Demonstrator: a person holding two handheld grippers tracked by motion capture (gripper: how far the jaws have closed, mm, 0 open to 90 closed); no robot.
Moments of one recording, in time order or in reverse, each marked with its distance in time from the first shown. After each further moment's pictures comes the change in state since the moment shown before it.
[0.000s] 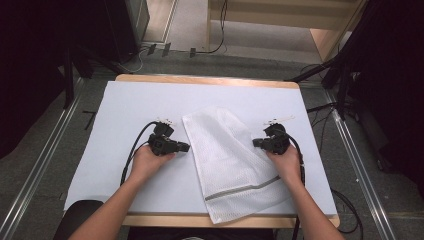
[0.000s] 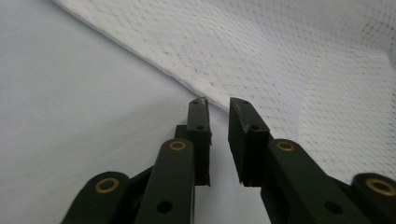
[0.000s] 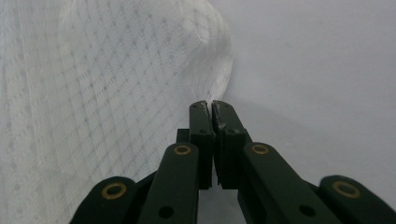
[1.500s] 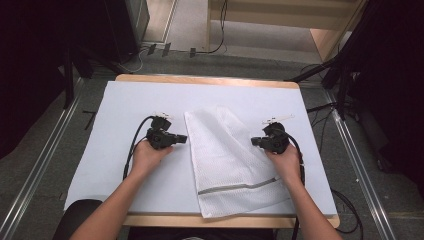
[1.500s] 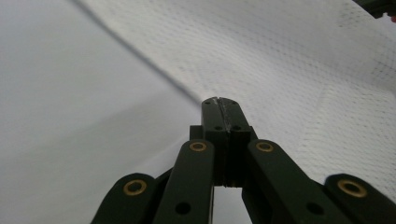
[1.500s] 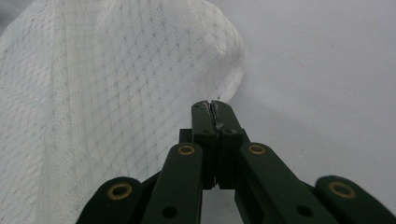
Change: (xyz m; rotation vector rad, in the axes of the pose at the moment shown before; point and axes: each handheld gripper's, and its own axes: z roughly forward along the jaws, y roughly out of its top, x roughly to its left) left arm 0.019 0.010 -0.019 -0.094 0.050 -0.050; right arm 0.007 0.006 -0.007 -0.029 0.025 -0.026
